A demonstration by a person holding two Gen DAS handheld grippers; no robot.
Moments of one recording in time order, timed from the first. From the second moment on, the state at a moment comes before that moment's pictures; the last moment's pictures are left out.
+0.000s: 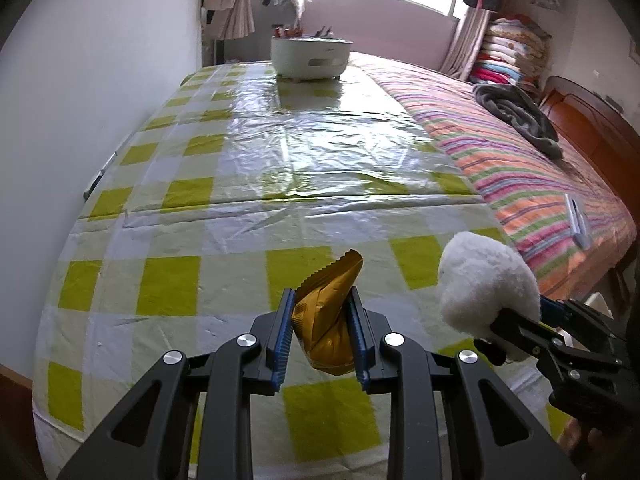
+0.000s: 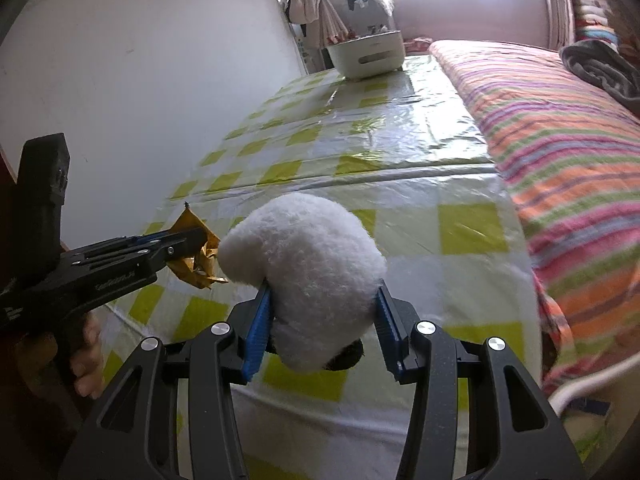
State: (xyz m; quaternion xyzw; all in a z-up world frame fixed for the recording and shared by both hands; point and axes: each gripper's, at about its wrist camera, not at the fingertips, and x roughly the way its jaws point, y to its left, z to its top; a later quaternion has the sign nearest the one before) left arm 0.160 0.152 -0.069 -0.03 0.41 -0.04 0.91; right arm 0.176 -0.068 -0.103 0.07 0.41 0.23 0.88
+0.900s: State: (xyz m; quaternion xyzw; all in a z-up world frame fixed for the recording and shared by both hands) left arm 0.129 0.060 -0.074 0.05 0.39 -0.09 0.91; right arm 0.105 -0.193 -0.097 0.17 0.36 0.16 0.90
